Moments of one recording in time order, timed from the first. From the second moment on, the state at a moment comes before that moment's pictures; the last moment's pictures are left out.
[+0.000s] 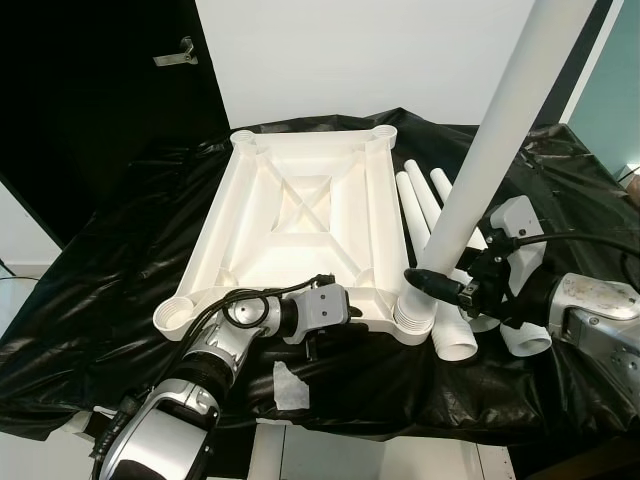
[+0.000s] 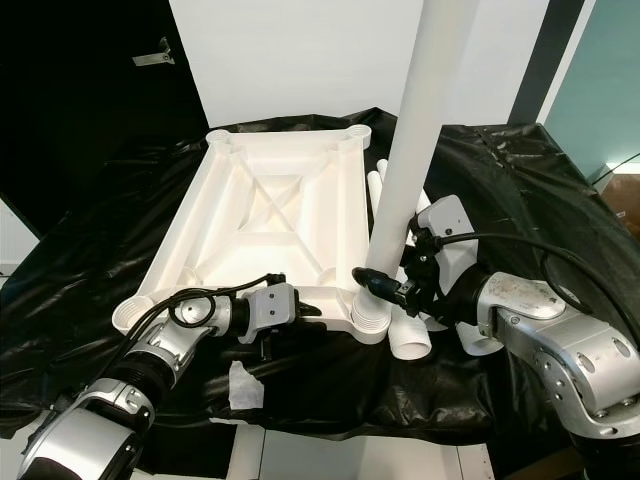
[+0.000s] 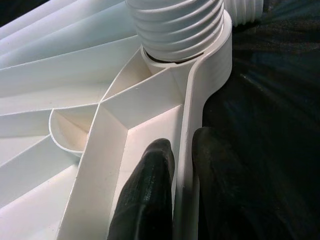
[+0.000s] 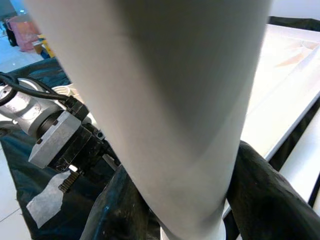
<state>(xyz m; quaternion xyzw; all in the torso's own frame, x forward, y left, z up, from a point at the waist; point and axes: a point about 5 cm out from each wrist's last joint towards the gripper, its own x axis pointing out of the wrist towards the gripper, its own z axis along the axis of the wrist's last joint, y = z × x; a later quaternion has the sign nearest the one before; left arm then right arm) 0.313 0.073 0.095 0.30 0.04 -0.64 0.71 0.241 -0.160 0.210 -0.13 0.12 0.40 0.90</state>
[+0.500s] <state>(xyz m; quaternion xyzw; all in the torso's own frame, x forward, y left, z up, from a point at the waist) 0.313 0.076 0.094 0.30 0.04 -0.63 0.71 0.253 -0.170 0.212 -0.02 0.15 0.36 0.92</state>
